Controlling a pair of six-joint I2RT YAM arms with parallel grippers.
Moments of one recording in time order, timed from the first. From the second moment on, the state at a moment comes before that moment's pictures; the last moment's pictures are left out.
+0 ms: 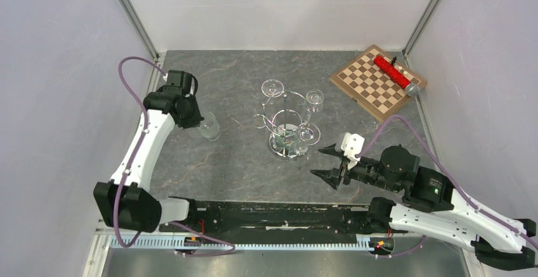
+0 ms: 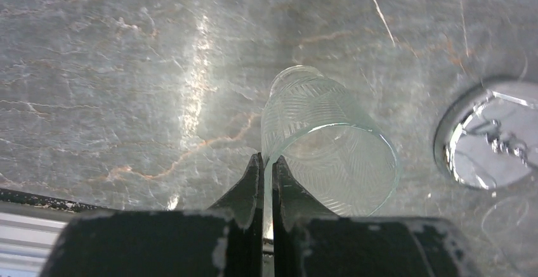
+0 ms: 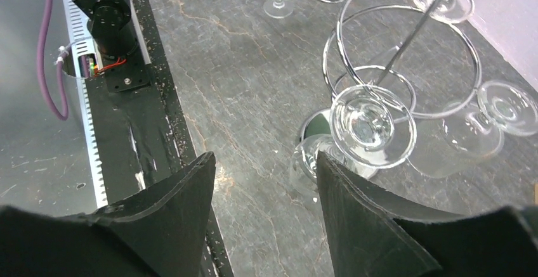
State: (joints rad) left arm -0.16 1.26 1.23 -1.03 -0.13 -0.41; right arm 1.12 0.54 0.85 -0.51 -0.02 -0.12
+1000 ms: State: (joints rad) left arm -0.02 1.81 1.64 -0.90 -0.16 -0.38; right arm 1.12 0.37 0.77 -0.54 0.09 0.04
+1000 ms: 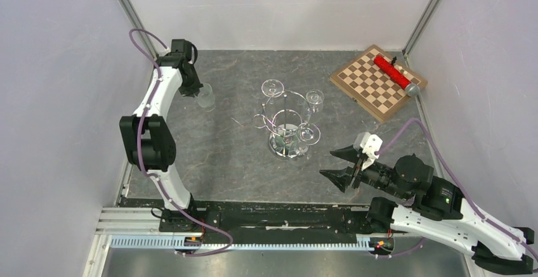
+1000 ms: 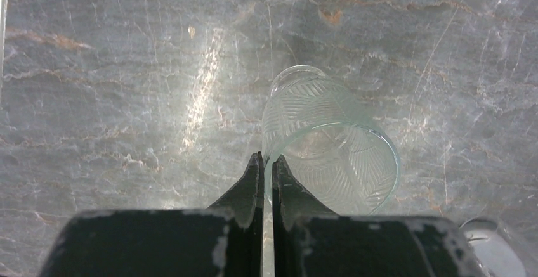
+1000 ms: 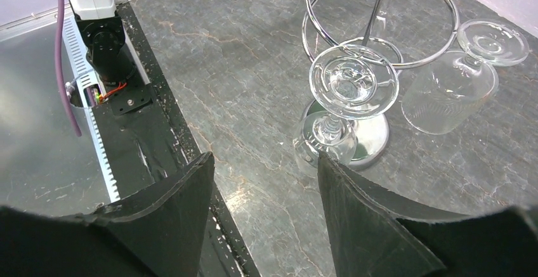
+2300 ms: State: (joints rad) left arm 0.03 2.01 1.79 -0.88 -0.10 -0.32; right arm 1.12 0.45 0.76 -0.55 0.10 0.10
